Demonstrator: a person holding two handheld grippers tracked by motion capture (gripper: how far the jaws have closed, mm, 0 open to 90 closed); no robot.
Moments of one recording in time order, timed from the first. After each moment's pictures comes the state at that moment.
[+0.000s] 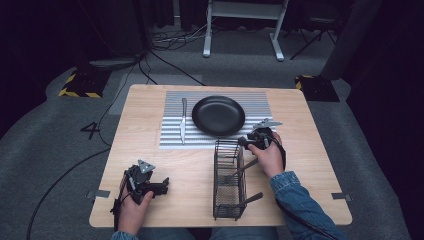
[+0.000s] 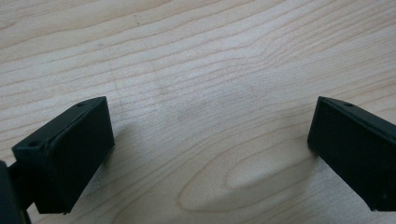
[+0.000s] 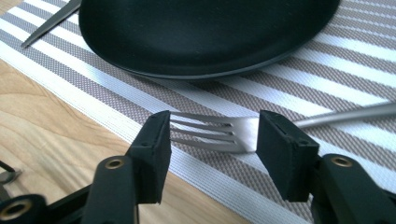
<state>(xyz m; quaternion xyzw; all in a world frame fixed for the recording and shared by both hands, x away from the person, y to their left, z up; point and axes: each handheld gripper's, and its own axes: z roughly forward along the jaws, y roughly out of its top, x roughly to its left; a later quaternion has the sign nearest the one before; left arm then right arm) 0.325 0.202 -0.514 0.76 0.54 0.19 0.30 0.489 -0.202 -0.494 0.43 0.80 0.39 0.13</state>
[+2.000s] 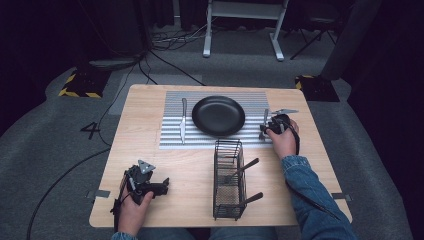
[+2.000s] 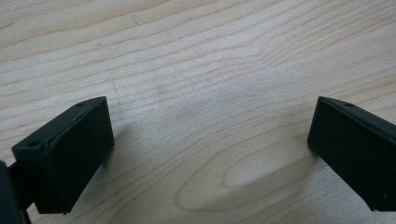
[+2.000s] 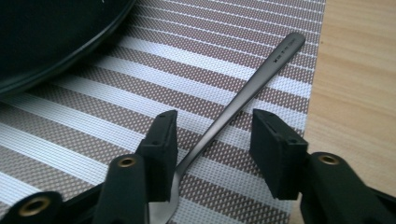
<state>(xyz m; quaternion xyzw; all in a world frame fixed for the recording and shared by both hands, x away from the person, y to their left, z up) 0.325 0.202 -0.514 0.76 0.54 0.19 0.30 0.553 -0.268 -0.500 0.48 0.78 0.34 0.21</state>
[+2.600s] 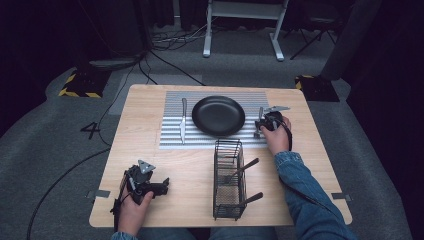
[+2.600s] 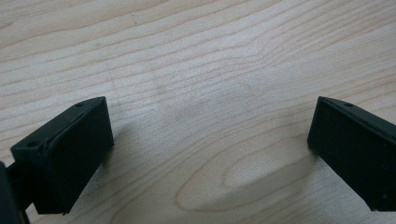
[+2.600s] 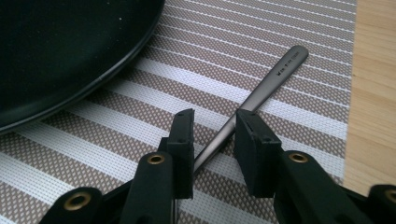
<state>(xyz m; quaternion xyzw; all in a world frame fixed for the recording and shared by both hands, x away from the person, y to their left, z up) 0.325 0.202 -0.514 0.76 0.54 0.19 0.30 0.566 -0.245 -0.502 0.47 0.79 0.34 0.22</state>
